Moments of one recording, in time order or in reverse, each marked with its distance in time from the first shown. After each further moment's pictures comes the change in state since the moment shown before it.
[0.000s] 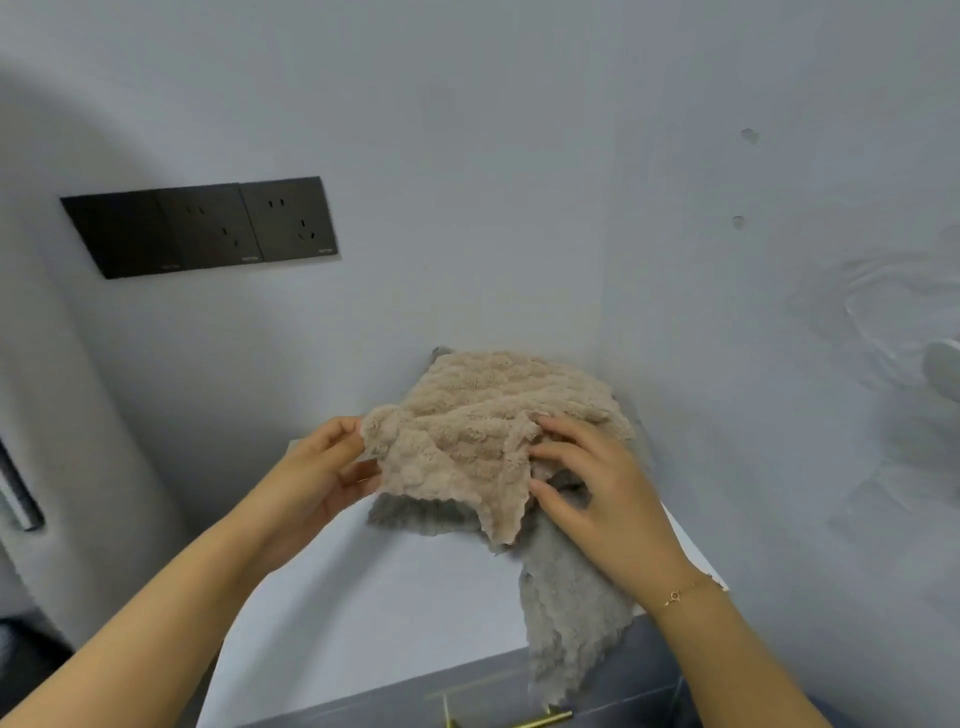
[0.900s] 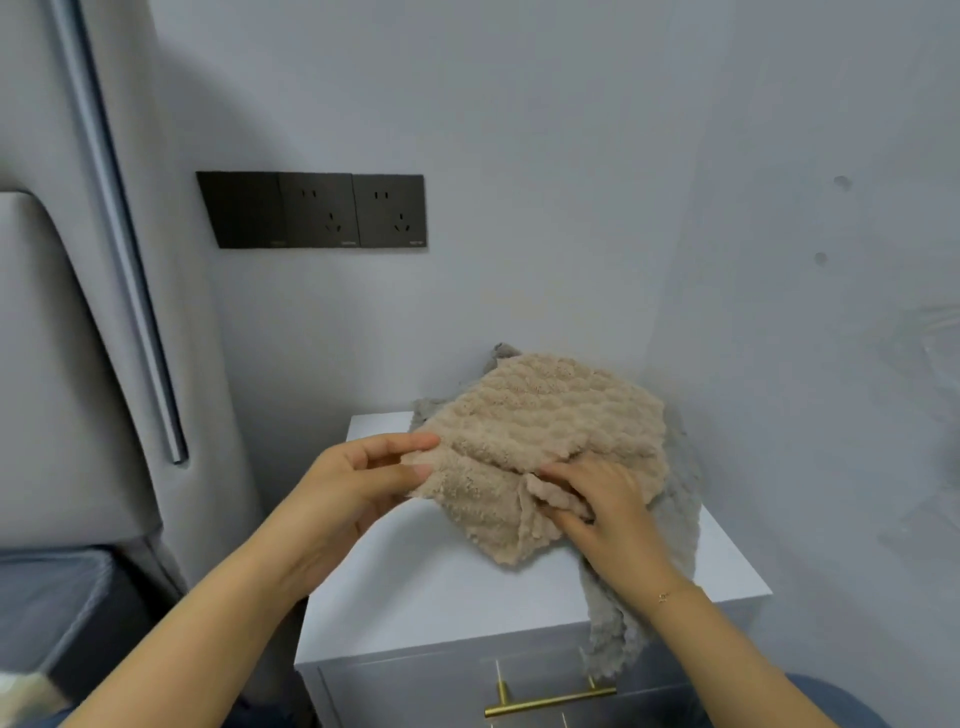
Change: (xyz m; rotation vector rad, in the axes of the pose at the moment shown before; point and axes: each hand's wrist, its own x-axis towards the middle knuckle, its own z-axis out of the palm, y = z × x) left_hand -0.079 0.010 -0.031 -0.019 0.009 -0.005; right_hand -0.009 -0.021 0.052 -0.097 -0.128 -0.050
